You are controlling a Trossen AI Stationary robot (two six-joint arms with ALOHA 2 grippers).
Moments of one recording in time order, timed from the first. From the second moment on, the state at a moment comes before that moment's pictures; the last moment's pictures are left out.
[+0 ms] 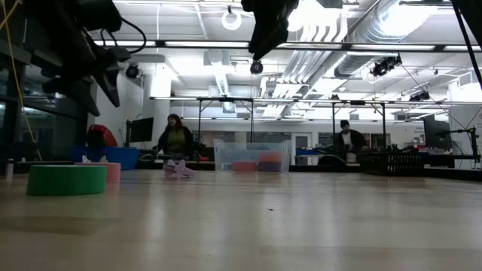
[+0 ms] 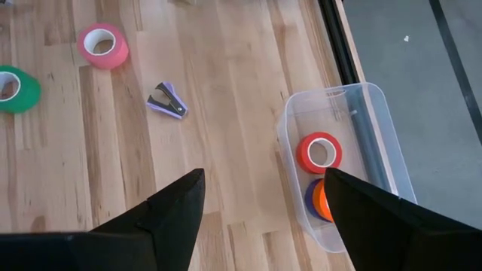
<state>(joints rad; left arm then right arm) 0.60 0.76 0.69 -0.89 -0.07 -0.72 -0.30 1.88 2.05 -1.13 0.03 -0.13</state>
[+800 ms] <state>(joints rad) 0.20 1.00 0.69 -1.04 -0.33 -1.18 -0.30 1.88 2.05 -1.13 0.01 -0.16</state>
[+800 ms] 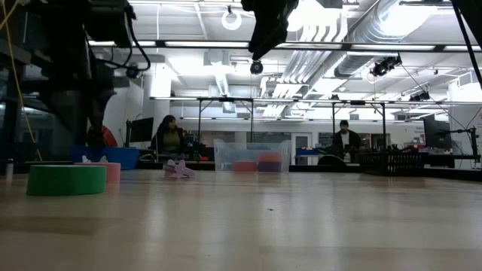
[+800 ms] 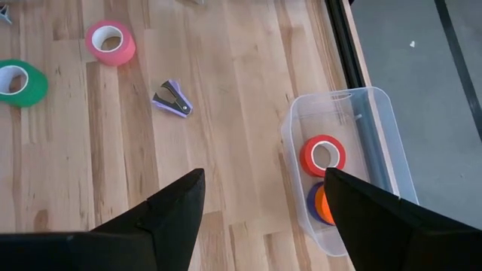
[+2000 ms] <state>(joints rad) 0.20 1.35 0.51 -0.64 -0.55 -1.34 -0.30 1.88 2.05 -1.13 0.01 -0.13</state>
